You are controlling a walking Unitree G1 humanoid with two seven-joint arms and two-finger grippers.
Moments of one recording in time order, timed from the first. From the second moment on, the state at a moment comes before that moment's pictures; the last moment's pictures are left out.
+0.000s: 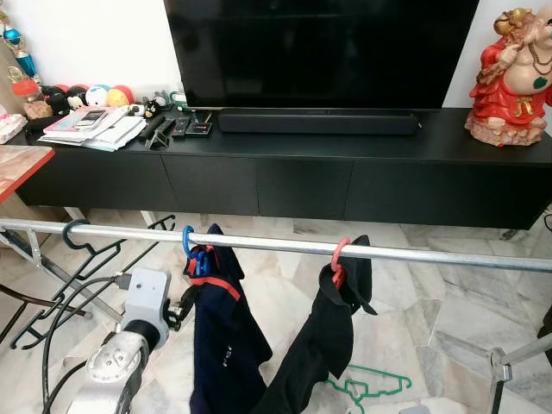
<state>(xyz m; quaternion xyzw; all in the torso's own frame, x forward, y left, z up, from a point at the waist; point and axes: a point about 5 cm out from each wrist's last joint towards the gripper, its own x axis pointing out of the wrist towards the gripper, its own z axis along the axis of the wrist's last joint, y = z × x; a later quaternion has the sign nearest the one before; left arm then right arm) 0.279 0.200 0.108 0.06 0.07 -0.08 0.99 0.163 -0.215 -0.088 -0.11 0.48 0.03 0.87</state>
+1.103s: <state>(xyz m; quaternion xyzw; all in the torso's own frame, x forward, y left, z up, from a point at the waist) 0.332 0.183 0.120 -0.02 0.12 0.05 0.99 0.163 -0.214 -0.088 -0.11 0.48 0.03 0.87</state>
